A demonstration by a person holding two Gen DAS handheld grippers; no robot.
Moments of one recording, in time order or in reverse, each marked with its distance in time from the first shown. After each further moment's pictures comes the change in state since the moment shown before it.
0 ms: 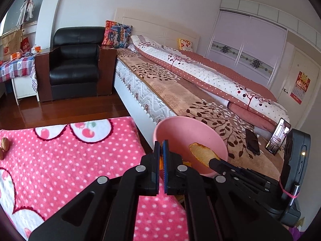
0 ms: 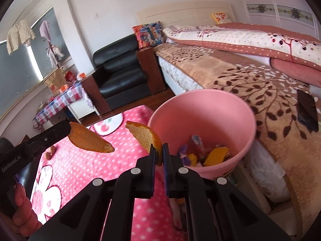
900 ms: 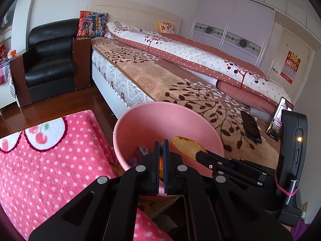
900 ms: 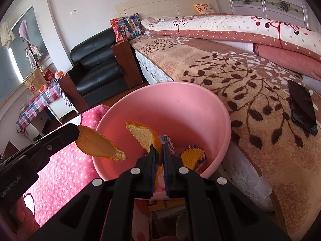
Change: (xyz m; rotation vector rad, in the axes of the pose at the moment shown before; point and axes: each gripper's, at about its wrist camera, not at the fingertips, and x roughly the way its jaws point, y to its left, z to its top) left arm 0.100 -0.047 -0.008 0.096 0.109 -0.083; right arm 0.059 -0.061 0.011 0.037 0.068 -0.104
